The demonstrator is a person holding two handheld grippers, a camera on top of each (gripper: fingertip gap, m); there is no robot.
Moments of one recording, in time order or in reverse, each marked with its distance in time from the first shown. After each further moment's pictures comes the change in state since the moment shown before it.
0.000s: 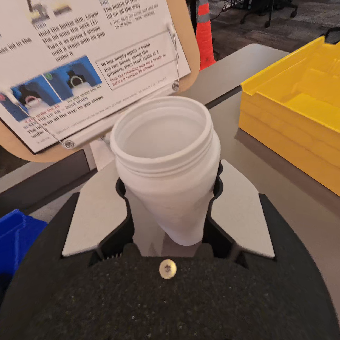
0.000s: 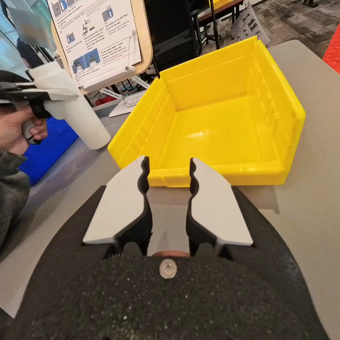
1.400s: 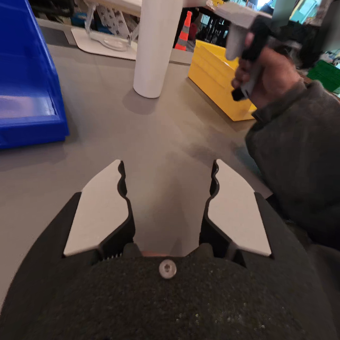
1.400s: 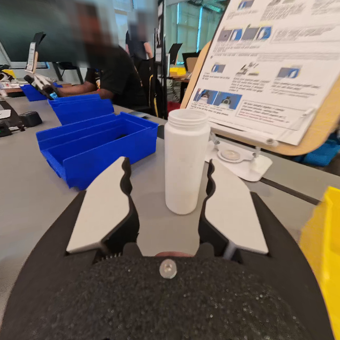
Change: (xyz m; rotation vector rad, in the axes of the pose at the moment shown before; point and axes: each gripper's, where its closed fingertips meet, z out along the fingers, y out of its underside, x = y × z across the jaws) left arm 0.060 0.189 -0.276 0.097 0.183 -0.462; right arm -0.244 -0.041 0.146 0.079 -0.439 -0.434
